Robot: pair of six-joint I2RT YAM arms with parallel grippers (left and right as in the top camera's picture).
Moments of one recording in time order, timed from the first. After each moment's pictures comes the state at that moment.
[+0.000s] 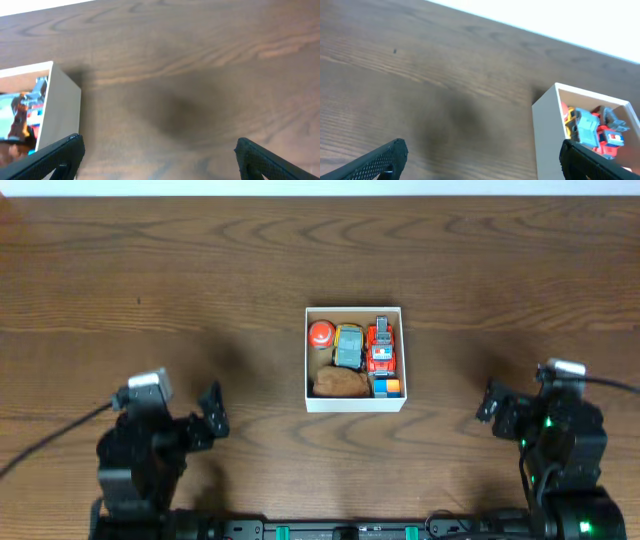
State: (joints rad) left arm -0.01 0.37 0.64 -0.73 0.06 -0.28; right arm 0.04 0.52 0.66 -0.76 0.15 0.24
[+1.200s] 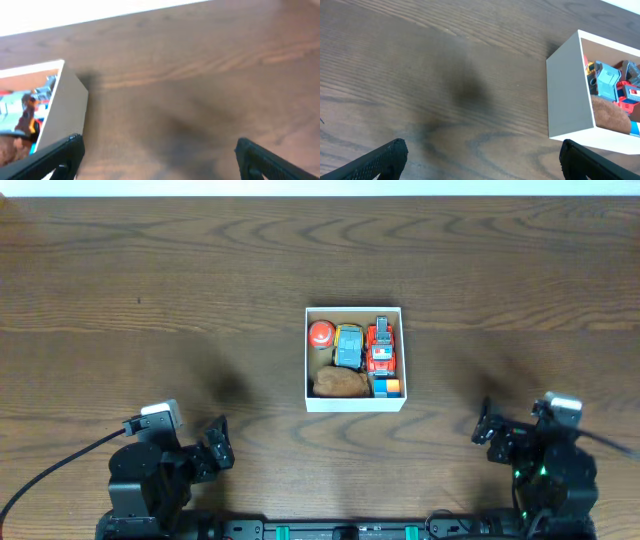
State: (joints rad) left arm -0.01 0.29 0.61 -0.99 0.07 -0.28; right arm 0.04 0.19 0.45 -0.70 0.12 0.22
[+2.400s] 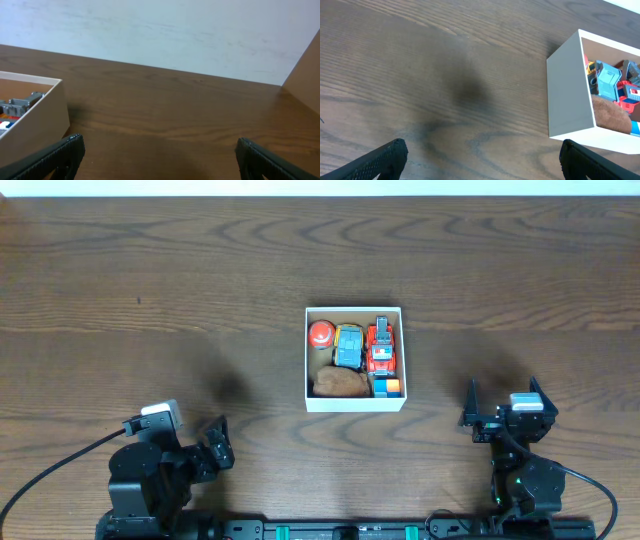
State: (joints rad) left arm -0.01 0.29 0.61 -0.99 0.07 -0.28; right arm 0.03 0.01 0.01 -0.07 0.06 -0.10
